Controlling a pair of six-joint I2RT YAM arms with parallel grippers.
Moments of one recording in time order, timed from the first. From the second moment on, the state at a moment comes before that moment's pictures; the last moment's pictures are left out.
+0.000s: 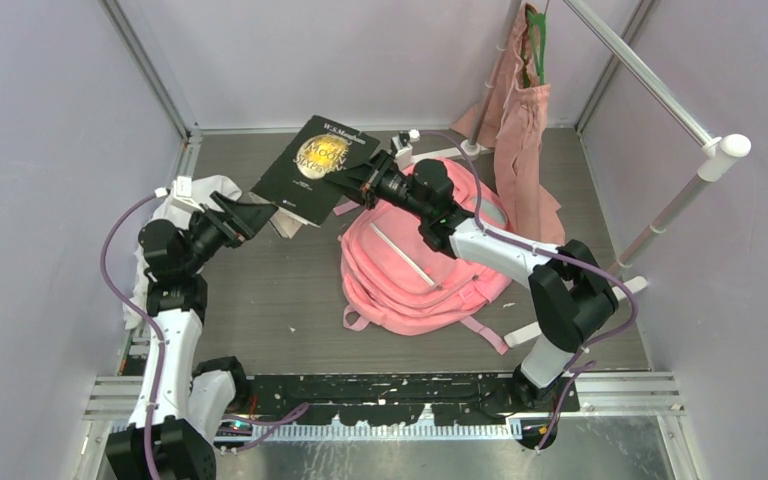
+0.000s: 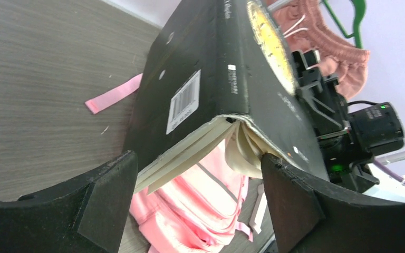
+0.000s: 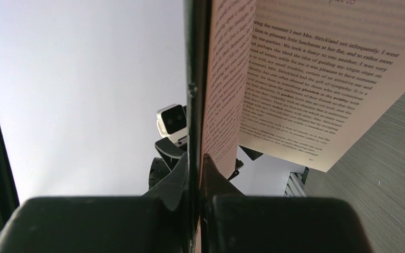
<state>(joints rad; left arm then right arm) 0.21 0.81 0.58 0.19 0.75 -0.82 0.68 1.66 1.13 0.66 -0.39 1.52</state>
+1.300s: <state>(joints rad) 0.20 0.78 0.64 0.54 1.01 -1.11 0.58 1.46 1.06 0.51 -0.59 1.37</state>
